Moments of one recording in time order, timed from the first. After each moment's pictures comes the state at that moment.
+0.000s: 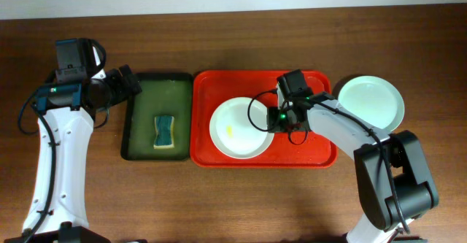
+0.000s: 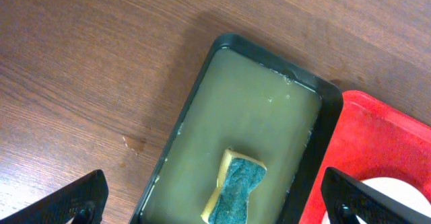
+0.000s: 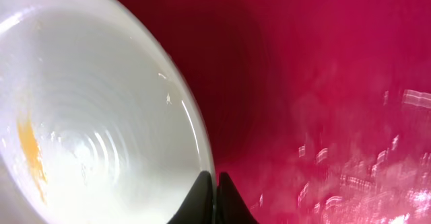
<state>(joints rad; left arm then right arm) 0.12 1.53 1.40 -0.90 0.00 -0.31 0.33 1.84 1.09 -0.48 -0.20 0.33</state>
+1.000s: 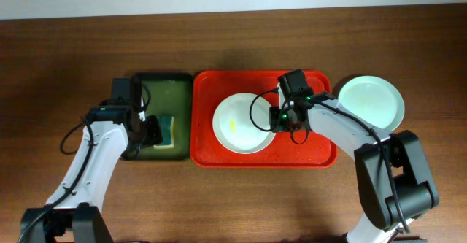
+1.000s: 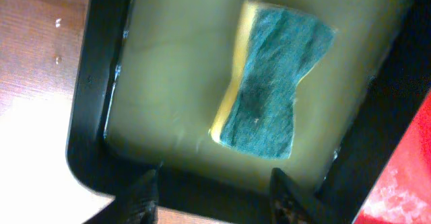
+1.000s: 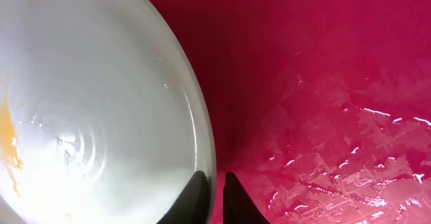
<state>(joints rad) -0.02 1.54 1.04 -0.87 -0.03 -0.28 0.32 1.84 1.09 -0.51 -0.14 0.29</state>
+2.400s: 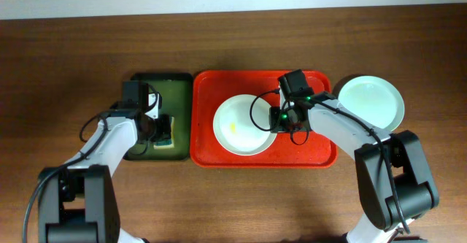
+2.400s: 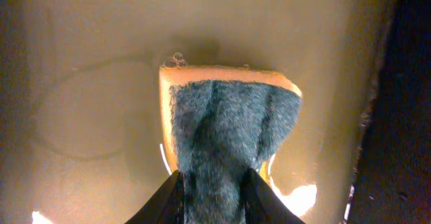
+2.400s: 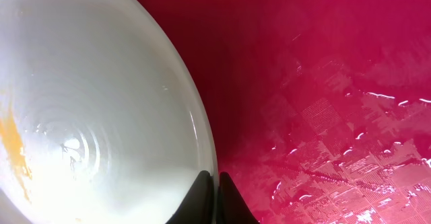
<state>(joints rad) -0.02 1.72 0.96 -0.54 0.10 -0.11 0.32 1.84 1.09 -0.52 -0.15 0.33</state>
